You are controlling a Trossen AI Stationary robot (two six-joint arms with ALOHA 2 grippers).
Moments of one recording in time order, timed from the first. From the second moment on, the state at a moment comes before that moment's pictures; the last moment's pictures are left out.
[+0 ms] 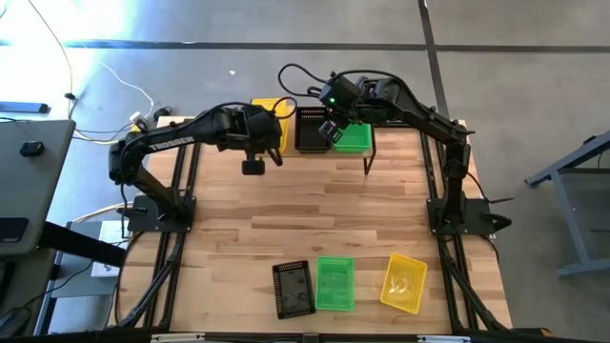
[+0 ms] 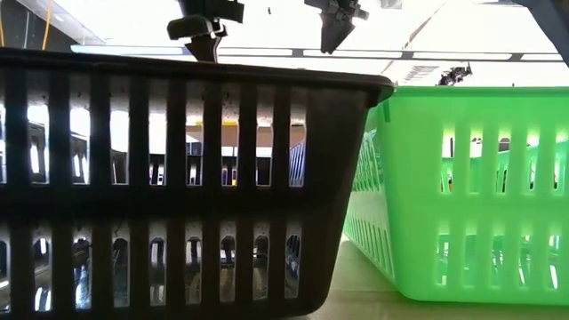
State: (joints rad) left arm 0.40 1.56 1.60 -1.25 -0.41 0.38; right arm -0.31 1.93 2.34 -1.43 0.47 0.16
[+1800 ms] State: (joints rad) left arm 0.33 1.48 1.59 -1.30 -0.33 0.16; right arm 0.04 1.93 2.34 -1.57 0.18 0.32
